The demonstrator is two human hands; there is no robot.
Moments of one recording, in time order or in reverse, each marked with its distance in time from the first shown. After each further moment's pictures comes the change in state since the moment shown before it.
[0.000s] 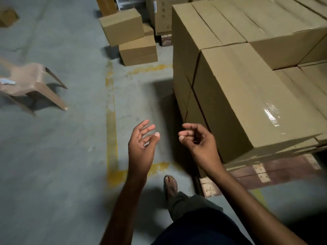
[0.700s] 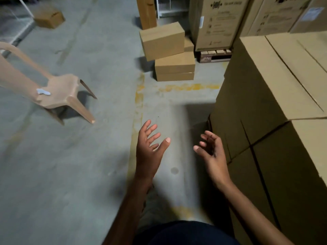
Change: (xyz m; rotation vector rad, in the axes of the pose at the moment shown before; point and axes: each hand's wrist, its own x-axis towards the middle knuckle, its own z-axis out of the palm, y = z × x) left_hand 0.364 0.018 -0.084 0.053 0.148 -0.007; right_hand 0.326 0.001 0.189 -0.063 -0.045 0.069
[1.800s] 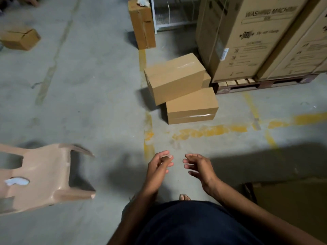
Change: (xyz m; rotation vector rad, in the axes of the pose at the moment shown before) left_hand 0.759 -0.001 -0.024 -0.016 -0.289 -0.442; right_hand 0.662 -0.124 0.388 0.181 -0.022 0.579
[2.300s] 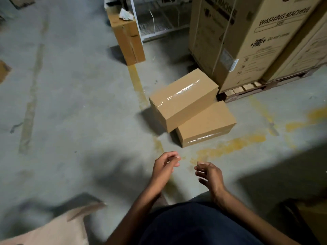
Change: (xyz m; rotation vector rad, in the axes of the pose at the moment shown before) left_hand 0.305 0.170 -0.146 0.187 -0.226 0.017; right_hand 0.206 -0.130 0.211 0.203 0.296 0.032
